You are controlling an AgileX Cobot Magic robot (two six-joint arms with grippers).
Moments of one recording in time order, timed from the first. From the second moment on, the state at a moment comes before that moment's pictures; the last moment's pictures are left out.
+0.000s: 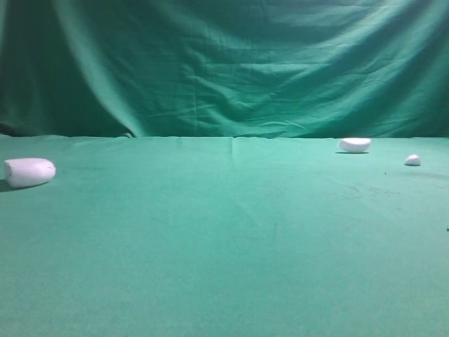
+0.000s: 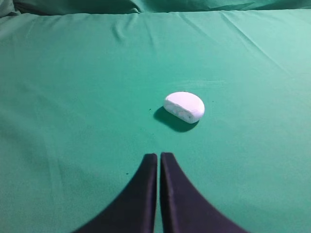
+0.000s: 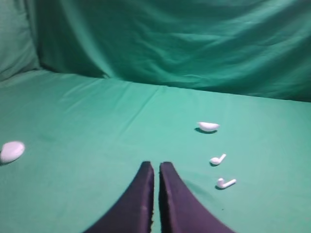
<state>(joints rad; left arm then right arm) -0.14 -0.01 0.02 -0.06 0.34 0.04 0.32 0.04 -0.31 -0.15 0.58 0.13</state>
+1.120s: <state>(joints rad) -0.14 -0.01 0.02 -0.06 0.34 0.04 0.07 -0.01 0.02 -0.05 0.41 0.08</state>
